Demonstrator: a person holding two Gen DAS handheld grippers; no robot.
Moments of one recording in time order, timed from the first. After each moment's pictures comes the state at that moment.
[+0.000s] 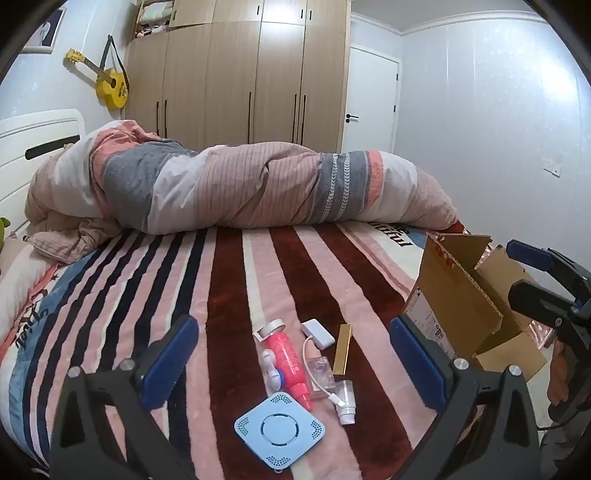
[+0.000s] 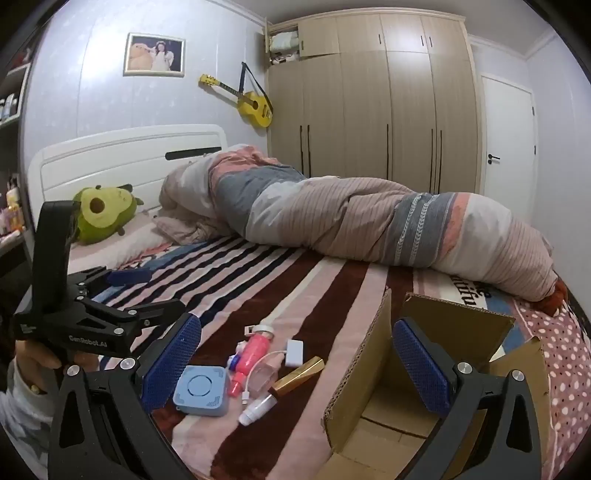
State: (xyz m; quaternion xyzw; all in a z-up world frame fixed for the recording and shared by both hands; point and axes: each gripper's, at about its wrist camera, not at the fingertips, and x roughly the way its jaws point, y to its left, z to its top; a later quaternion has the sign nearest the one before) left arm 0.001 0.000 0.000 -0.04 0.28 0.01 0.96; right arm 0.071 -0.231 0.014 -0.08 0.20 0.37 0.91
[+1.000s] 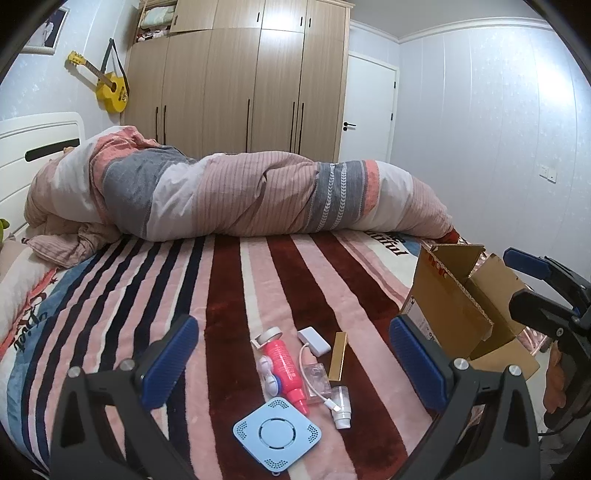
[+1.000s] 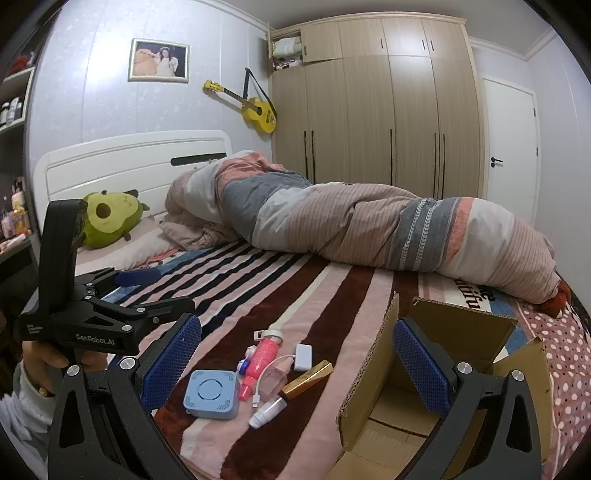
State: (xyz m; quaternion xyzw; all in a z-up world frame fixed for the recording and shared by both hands) left arm -0.005 -0.001 0.010 -0.04 0.26 0.01 0.97; right arm 0.065 -0.234 0.017 -0.08 0.19 0.38 0.90
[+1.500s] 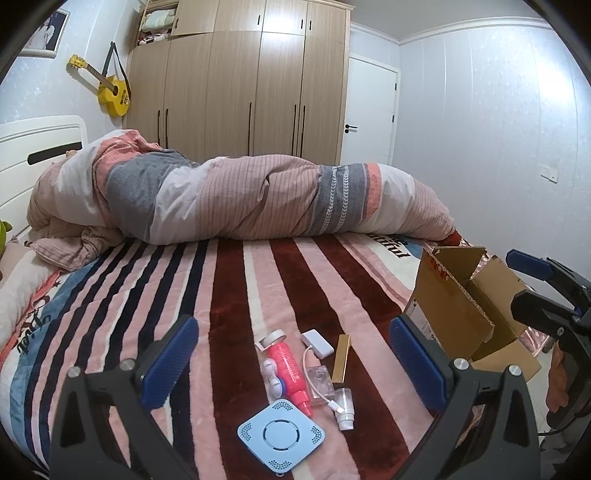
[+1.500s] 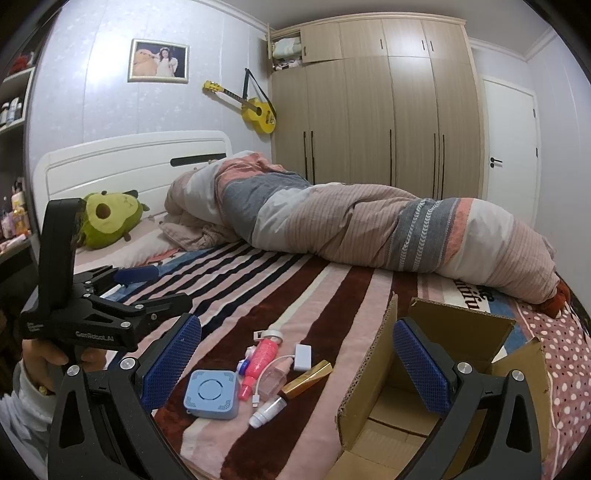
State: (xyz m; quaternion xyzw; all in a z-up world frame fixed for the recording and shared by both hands) left arm -0.006 -0.001 0.012 -0.04 0.25 0.01 0.97; right arm 0.065 -0.235 0.017 -0.08 0.19 0.38 0.90
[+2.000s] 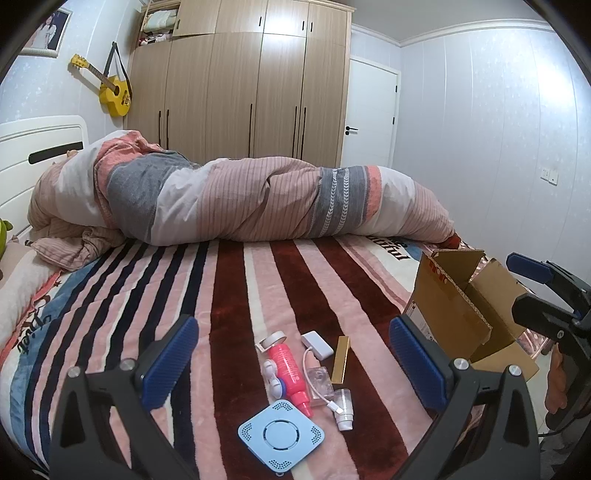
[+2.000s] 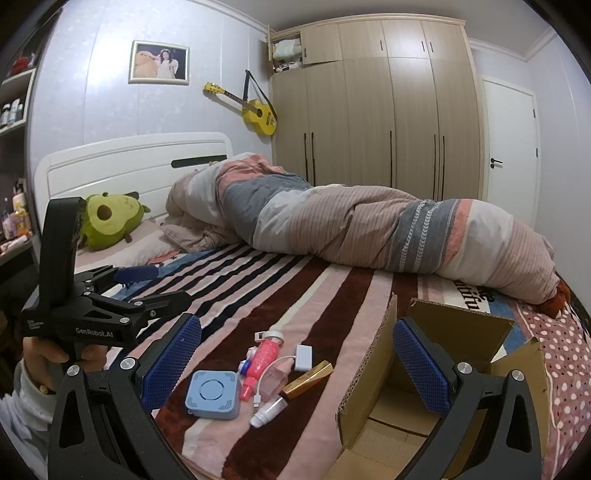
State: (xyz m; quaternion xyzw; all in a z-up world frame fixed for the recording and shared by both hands) left arm -0.007 -0.001 0.013 -0.04 0.25 0.01 0.97; right arm 0.064 -0.237 0.018 -0.08 0.19 0.38 0.90
